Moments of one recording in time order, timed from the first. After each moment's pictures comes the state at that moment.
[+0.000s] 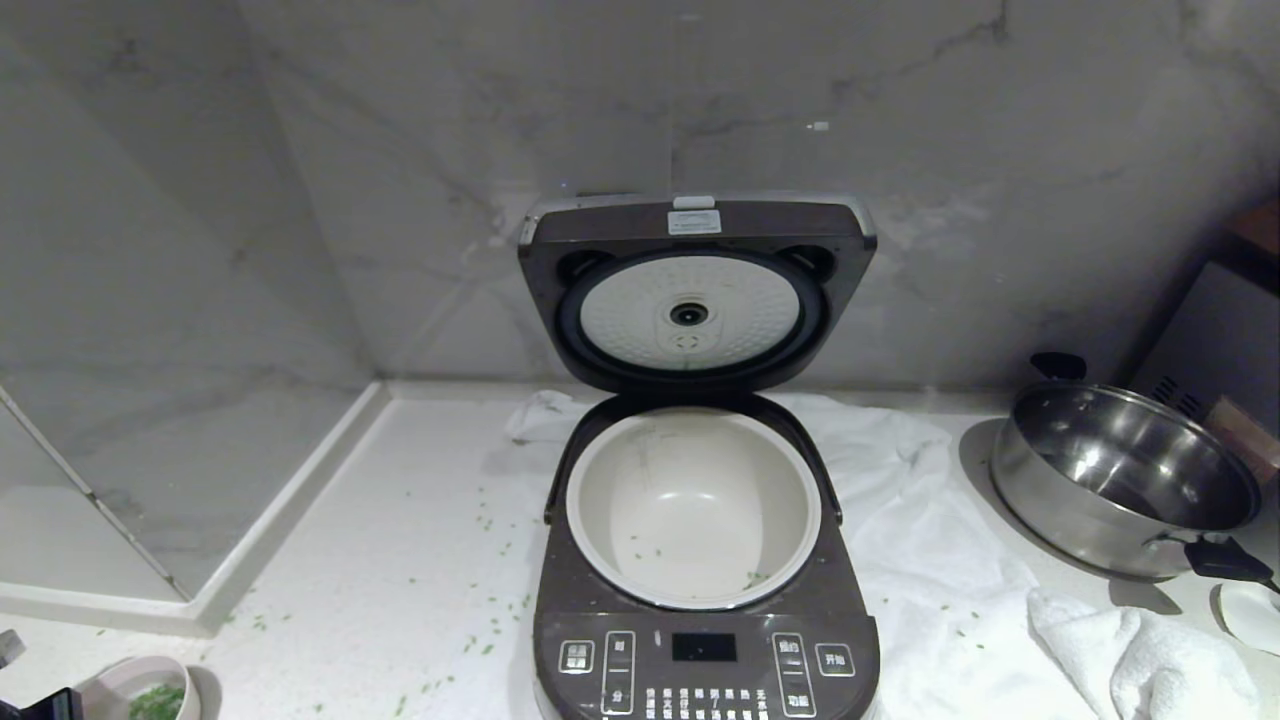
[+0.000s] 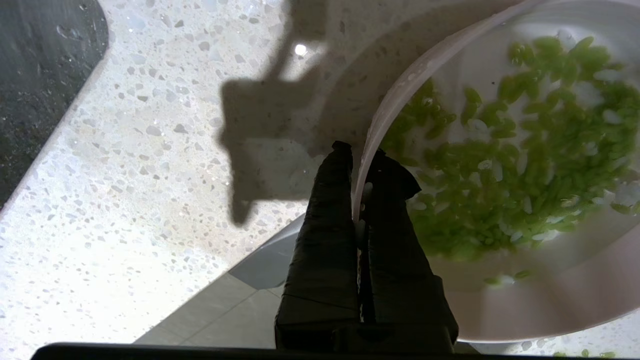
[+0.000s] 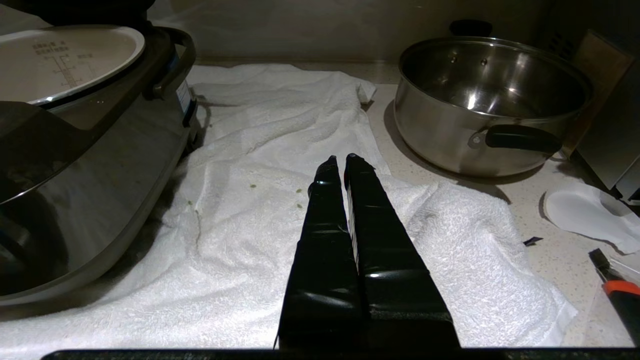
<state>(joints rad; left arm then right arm) 0.83 2.01 -0.64 -0.01 -0.07 0.13 0.00 0.00 0.00 0.00 0.00 -0.01</state>
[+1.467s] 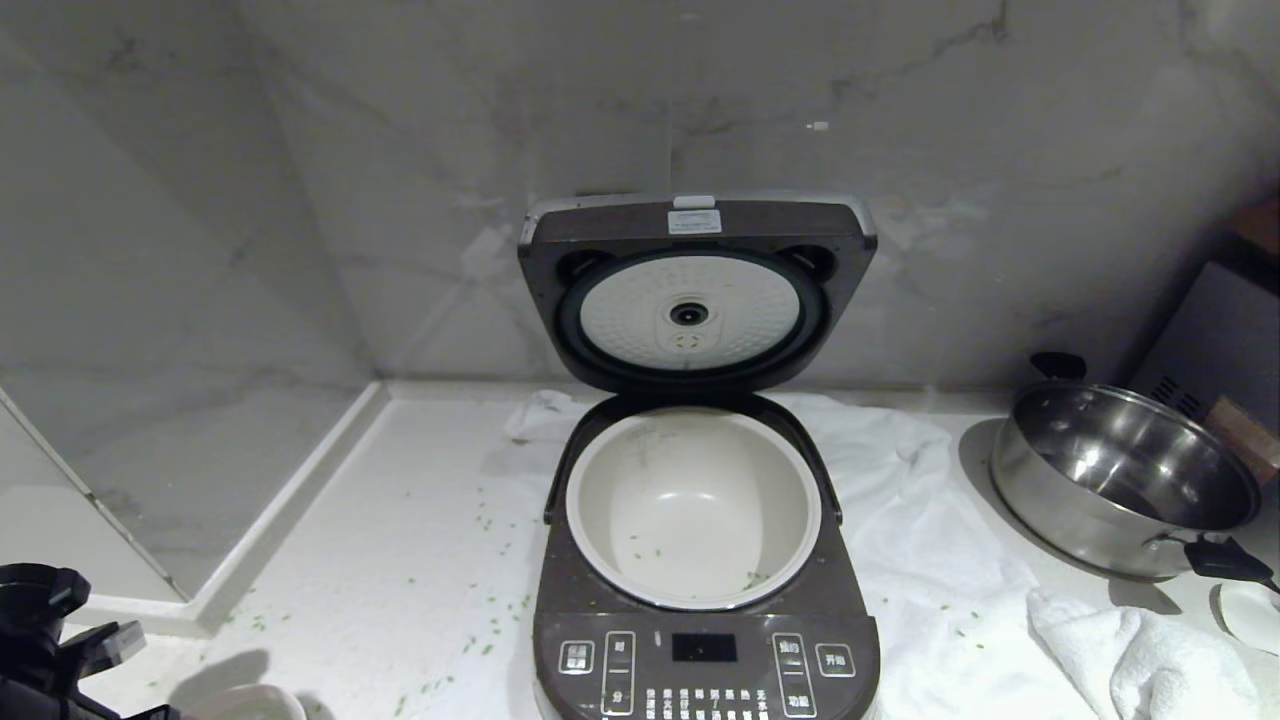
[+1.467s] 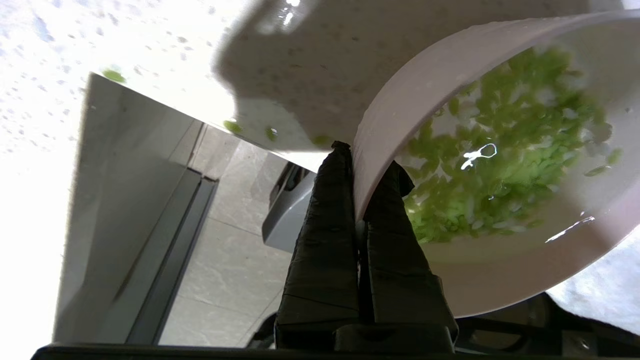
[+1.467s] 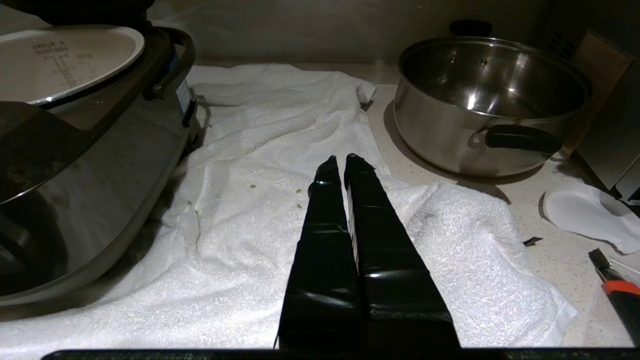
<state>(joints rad) 0.49 1.77 -0.46 0.10 -0.11 0.09 0.00 0.00 0.00 0.00 0.00 -0.01</state>
